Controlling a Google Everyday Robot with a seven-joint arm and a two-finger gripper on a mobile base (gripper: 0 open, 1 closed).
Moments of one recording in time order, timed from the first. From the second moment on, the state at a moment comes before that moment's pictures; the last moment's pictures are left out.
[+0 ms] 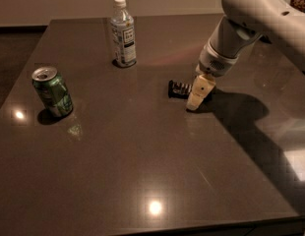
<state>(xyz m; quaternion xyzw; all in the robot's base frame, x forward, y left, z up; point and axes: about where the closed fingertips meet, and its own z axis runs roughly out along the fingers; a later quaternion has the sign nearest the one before) 0.610 -0.139 0.832 -0.58 0.80 0.07 0.15</state>
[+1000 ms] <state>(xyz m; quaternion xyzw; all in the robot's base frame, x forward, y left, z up) 0.608 -0.144 0.838 -0.58 0.80 0.07 0.15</state>
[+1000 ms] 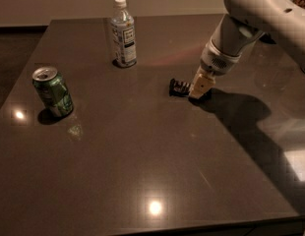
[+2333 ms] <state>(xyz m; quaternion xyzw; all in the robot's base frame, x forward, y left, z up) 0.595 -0.056 0.867 -0.64 0.74 0.10 0.17</state>
